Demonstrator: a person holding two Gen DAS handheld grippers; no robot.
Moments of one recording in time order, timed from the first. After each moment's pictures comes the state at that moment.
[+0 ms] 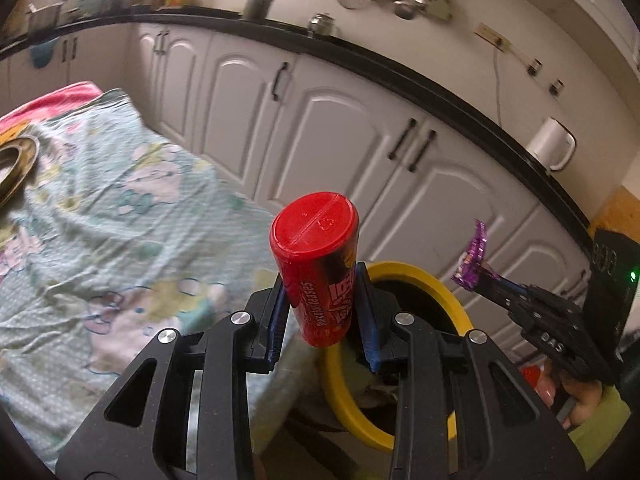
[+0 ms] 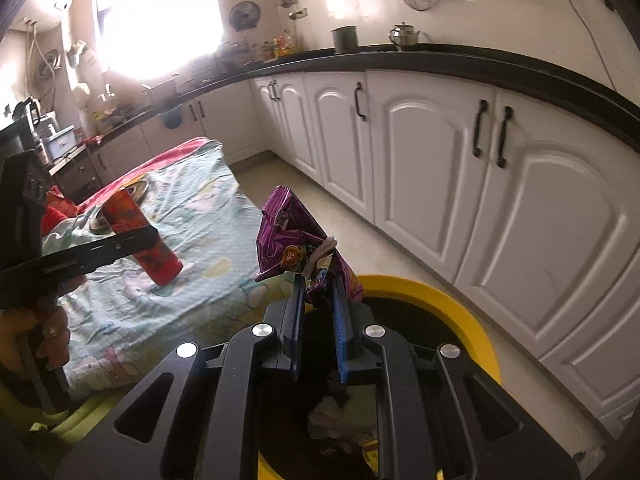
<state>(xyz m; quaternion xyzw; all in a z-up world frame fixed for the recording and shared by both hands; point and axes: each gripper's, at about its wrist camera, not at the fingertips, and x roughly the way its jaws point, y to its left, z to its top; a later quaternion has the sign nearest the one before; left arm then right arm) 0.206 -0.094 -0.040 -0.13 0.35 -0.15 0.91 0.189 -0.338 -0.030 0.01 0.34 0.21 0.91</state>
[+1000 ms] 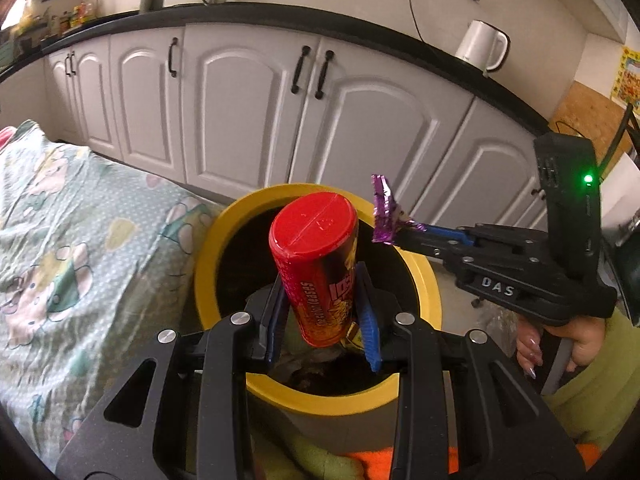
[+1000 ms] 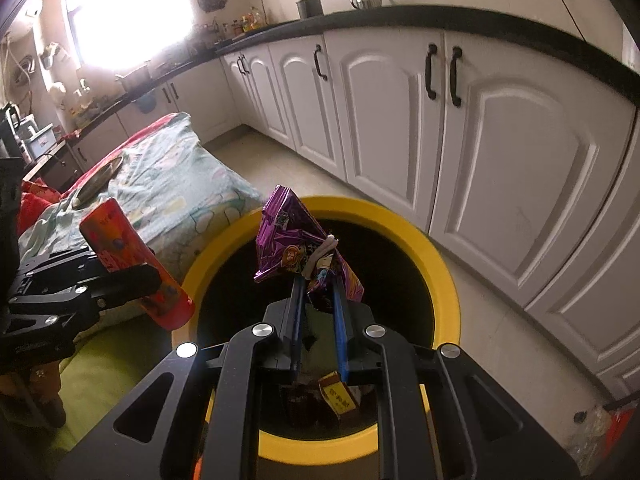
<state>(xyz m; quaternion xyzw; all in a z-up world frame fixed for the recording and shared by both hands) 0.167 -0.209 -0.073 -0.02 0.39 -0.26 0.88 0.160 -0.395 -0.074 0.03 0.40 0.18 0.90</state>
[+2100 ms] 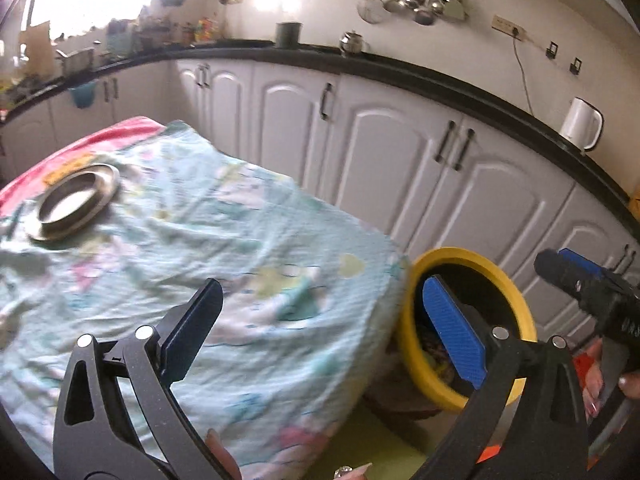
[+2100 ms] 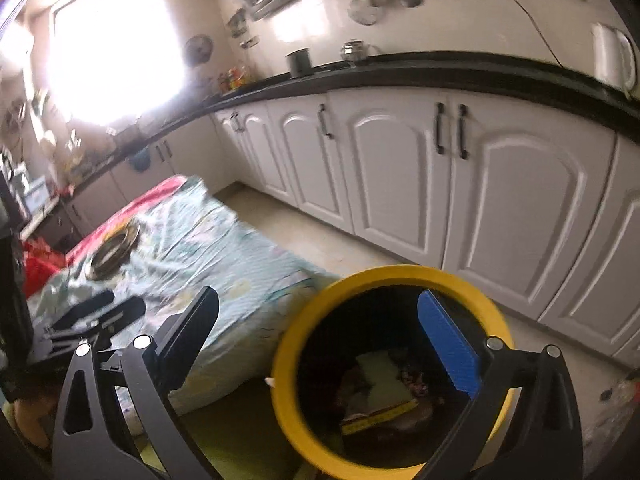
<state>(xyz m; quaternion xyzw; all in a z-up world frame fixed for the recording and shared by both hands) 0.147 -0.052 -0.026 -0.06 0.33 -0.05 0.94 0.141 -0.301 -0.003 0.06 0.32 0.13 0.93</state>
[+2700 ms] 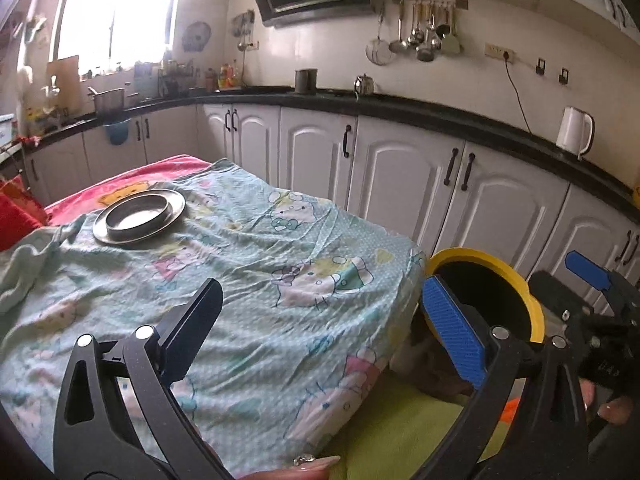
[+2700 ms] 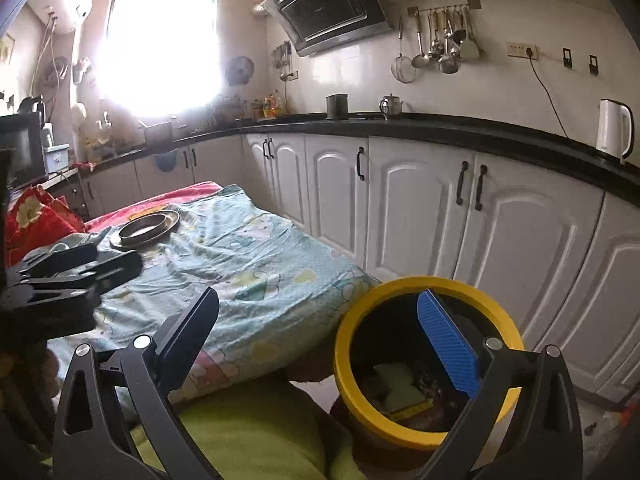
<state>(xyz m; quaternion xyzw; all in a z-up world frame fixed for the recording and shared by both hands) 0.038 -0.018 -0.010 -0.03 0.24 -0.01 0.97 0.028 -0.241 -0.004 0.00 0.21 0.14 0.97</state>
